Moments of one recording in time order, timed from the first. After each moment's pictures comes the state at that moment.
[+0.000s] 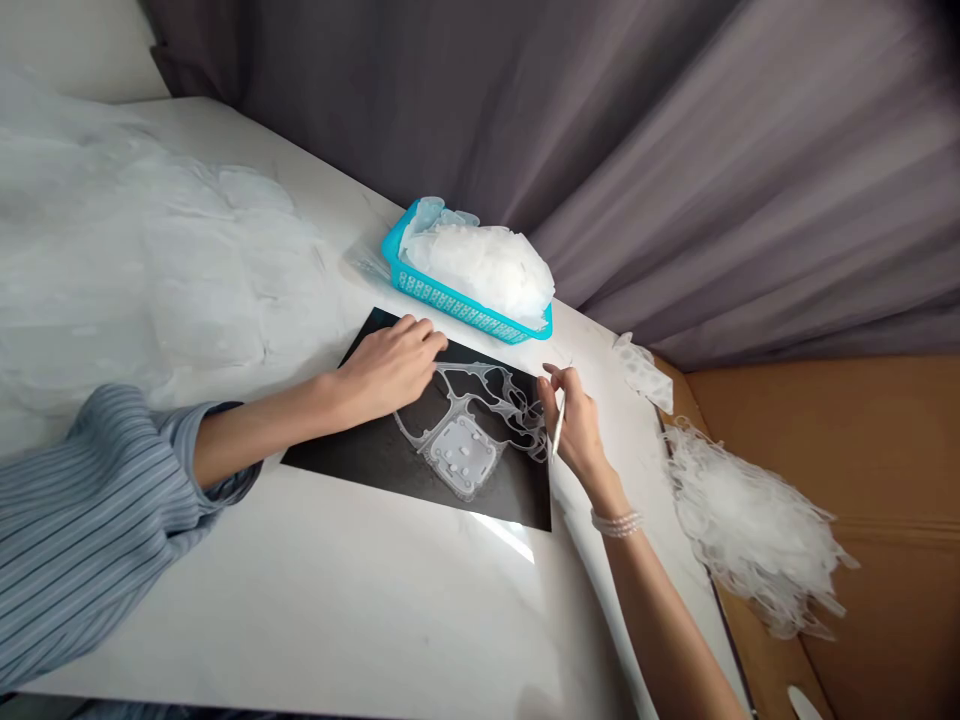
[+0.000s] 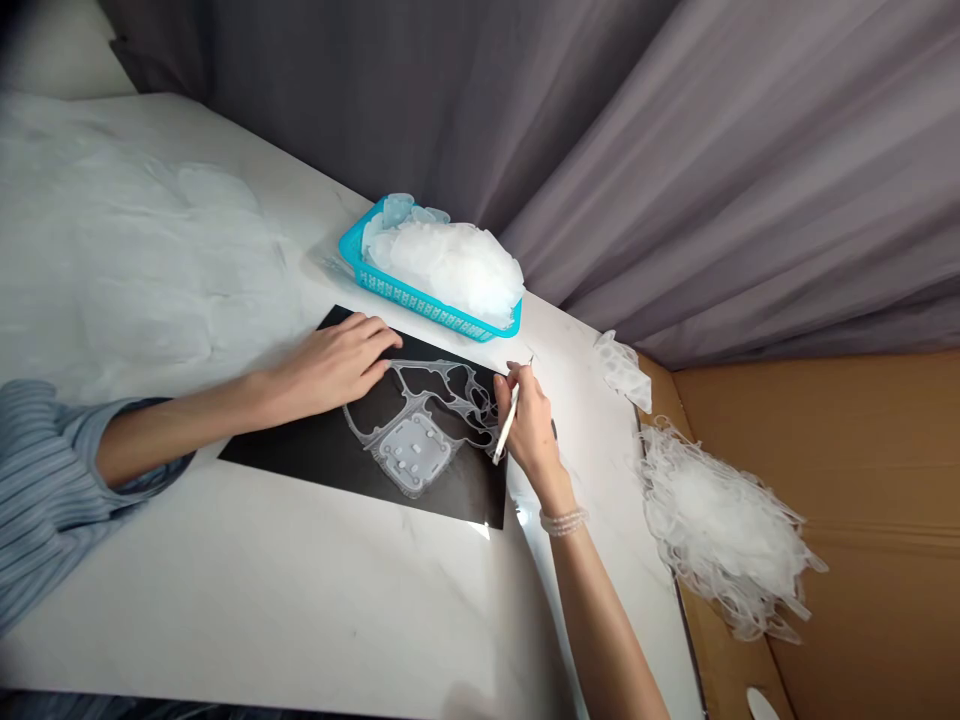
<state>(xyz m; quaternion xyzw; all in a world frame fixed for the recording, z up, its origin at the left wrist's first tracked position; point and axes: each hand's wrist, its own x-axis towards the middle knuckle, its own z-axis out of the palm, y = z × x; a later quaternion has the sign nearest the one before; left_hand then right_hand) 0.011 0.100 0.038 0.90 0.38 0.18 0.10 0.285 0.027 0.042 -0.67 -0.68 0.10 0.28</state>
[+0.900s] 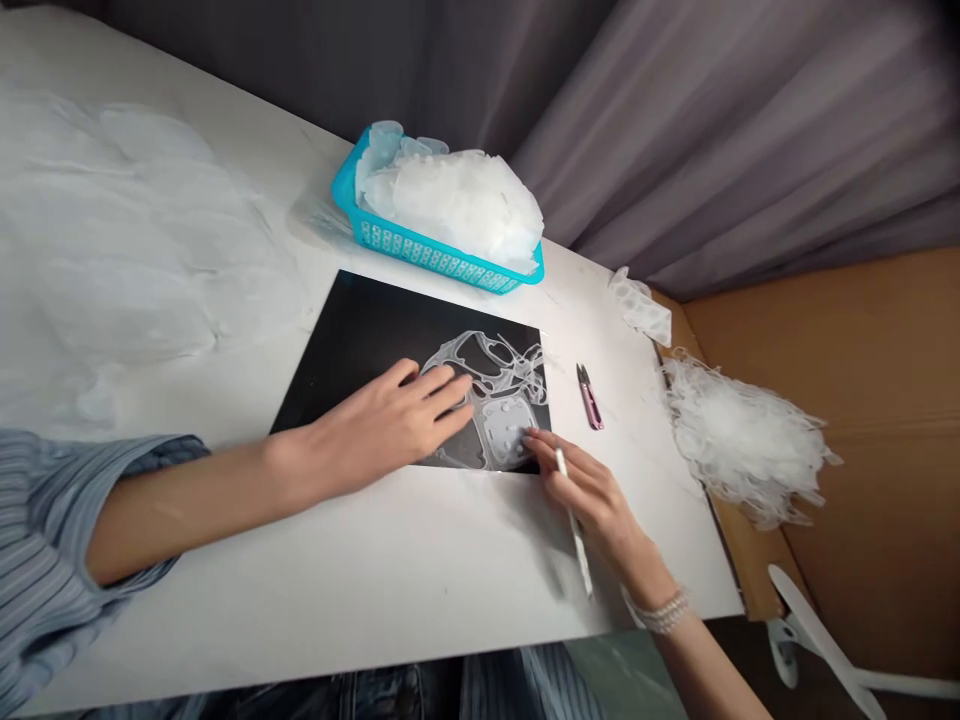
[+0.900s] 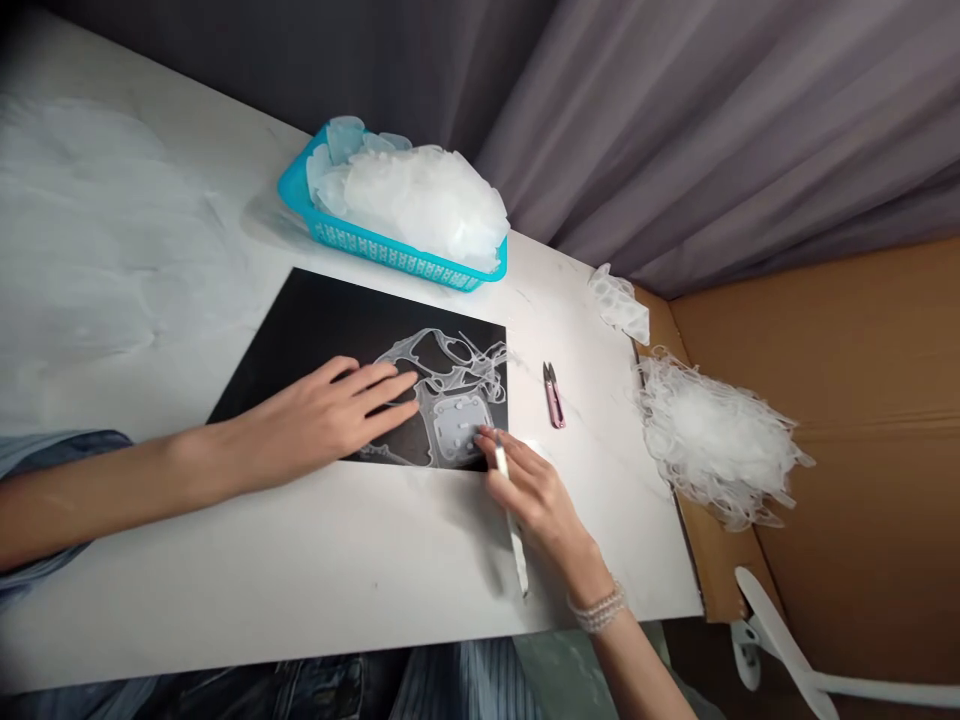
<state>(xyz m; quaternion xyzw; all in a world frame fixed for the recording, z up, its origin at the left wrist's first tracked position) 0.008 0.035 0.040 0.98 0.15 0.09 0.07 0.281 -0.103 0.028 -0.49 -0.84 0.07 0.23</state>
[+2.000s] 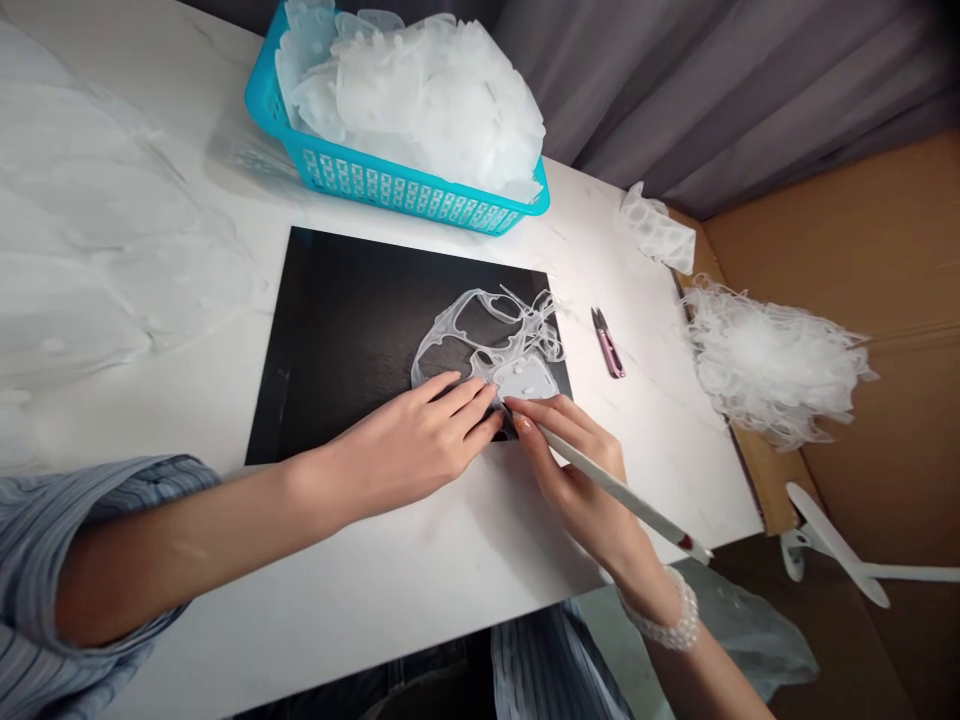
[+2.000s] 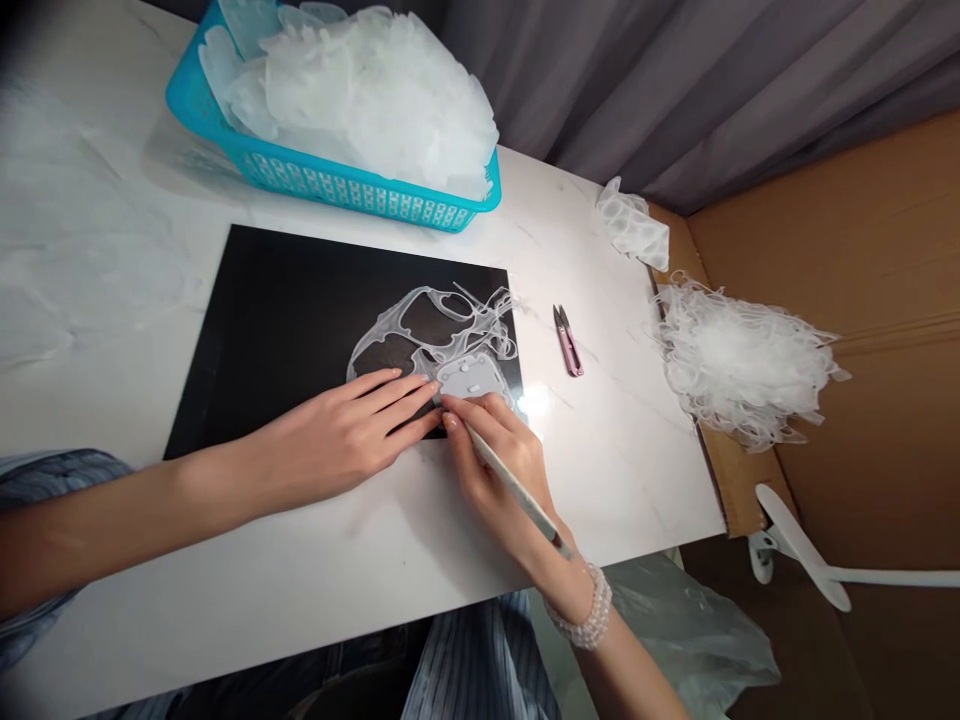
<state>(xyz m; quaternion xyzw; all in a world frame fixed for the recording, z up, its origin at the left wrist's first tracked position) 0.021 0.018 0.010 0.99 0.02 0.15 -0.06 0.192 -0.093 0.051 -0.70 -0.63 0.16 0.31</state>
